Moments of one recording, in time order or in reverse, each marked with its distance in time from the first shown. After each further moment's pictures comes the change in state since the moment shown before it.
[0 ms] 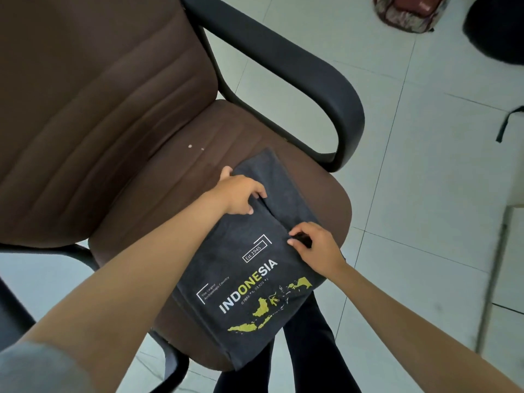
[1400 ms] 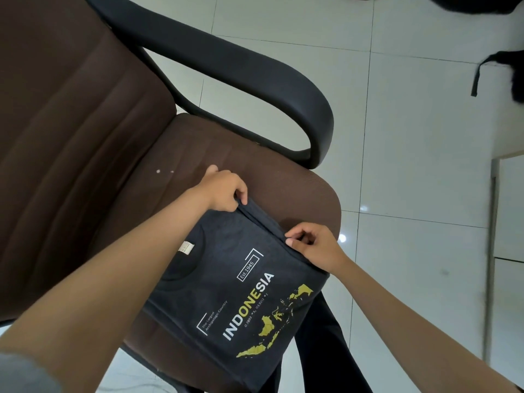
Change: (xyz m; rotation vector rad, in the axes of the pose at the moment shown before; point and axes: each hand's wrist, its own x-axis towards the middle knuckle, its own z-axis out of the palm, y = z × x) left_hand 0.052 0.000 -0.029 0.094 -0.018 0.137; right_hand 0.009 0.014 -0.008 0.477 0.027 0.284
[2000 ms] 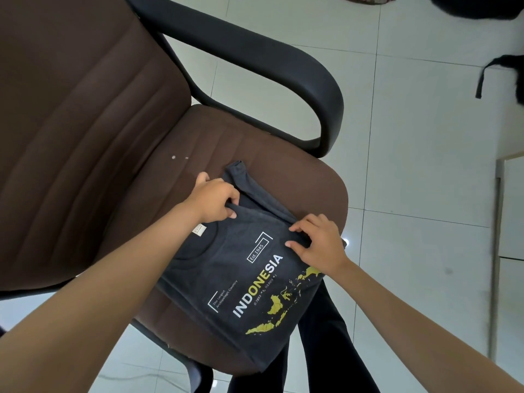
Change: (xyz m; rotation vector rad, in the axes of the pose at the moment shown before) left_hand -0.064 -0.015 0.035 0.096 0.109 -0.066; right_hand -0.022 0.014 0.028 -0.674 0.264 -0.448
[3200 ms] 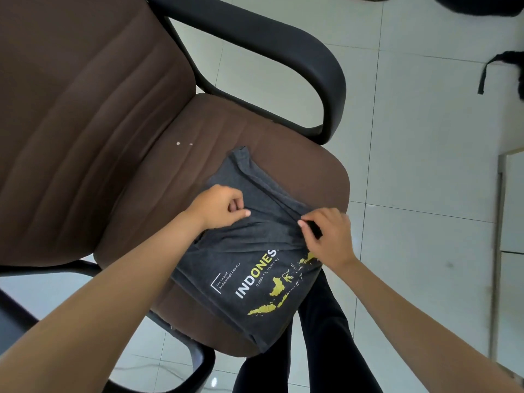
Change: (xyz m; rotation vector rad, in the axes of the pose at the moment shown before) left_hand -0.038 0.009 0.038 -0.343 0.101 -0.031; right_hand -0.030 -0.006 0.002 0.004 0.276 0.013
